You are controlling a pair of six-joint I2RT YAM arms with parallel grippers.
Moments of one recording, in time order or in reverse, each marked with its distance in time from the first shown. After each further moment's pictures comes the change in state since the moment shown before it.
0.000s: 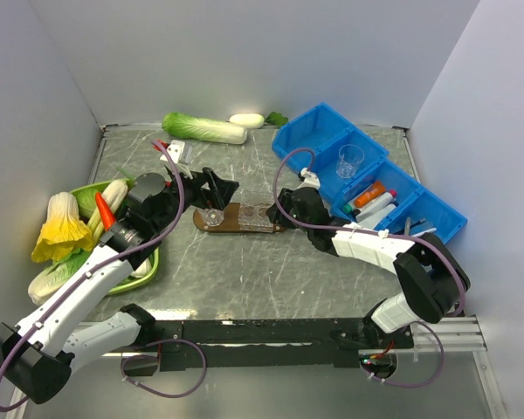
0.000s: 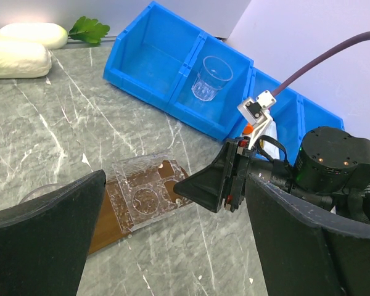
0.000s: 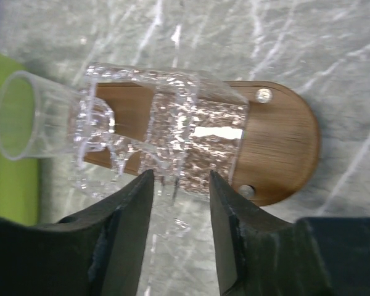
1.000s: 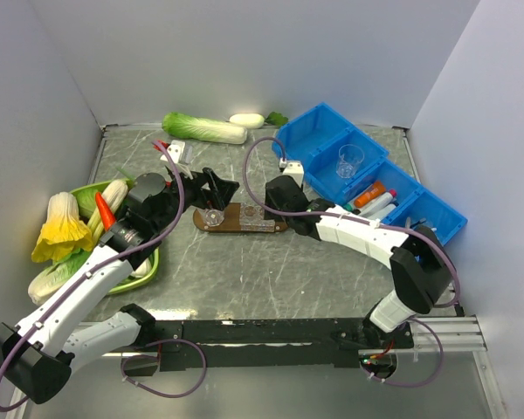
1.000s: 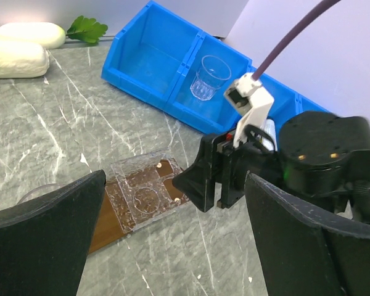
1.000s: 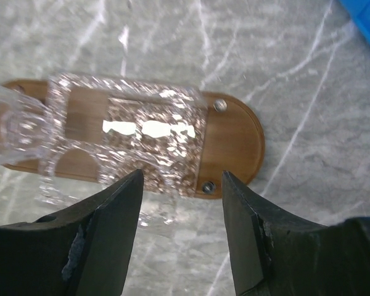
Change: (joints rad) left arm 0.000 0.000 0.000 0.000 0.007 -0.001; right arm 0.108 0.087 0.317 -0.455 0.287 -0.162
